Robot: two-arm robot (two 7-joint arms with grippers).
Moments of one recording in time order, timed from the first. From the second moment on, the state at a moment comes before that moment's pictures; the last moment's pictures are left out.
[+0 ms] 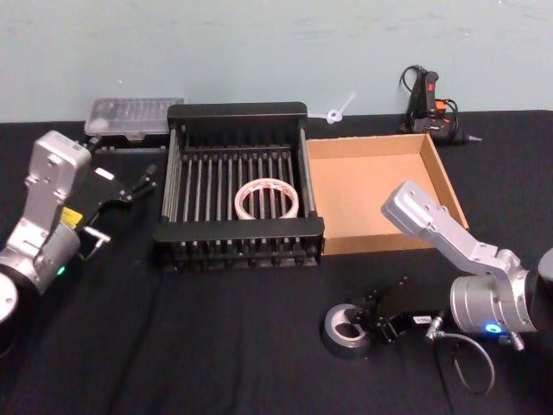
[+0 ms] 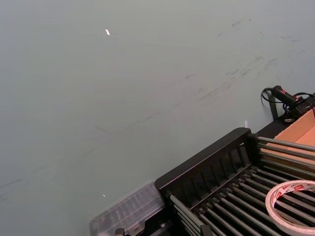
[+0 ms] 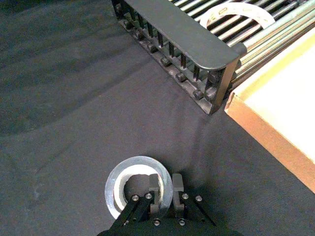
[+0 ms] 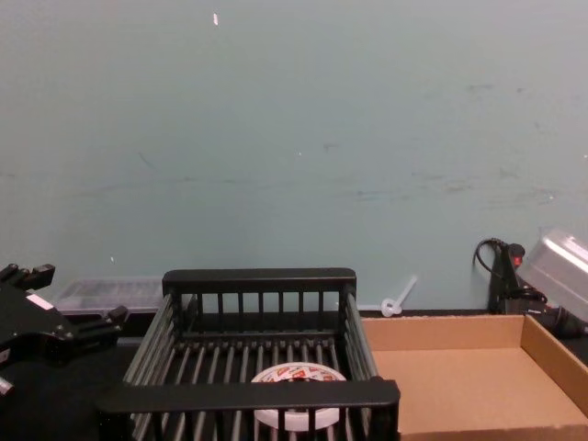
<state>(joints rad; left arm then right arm) -0.20 0.60 0.45 -1.41 -0.25 -0.12 0.03 0.30 0.70 -0.64 -1.66 0.43 0.61 0.56</state>
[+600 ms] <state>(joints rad) -0.20 0.60 0.45 -1.41 -0.25 -0.12 0.03 0.27 0.68 -0.57 -1.67 0.48 0.57 0.51</state>
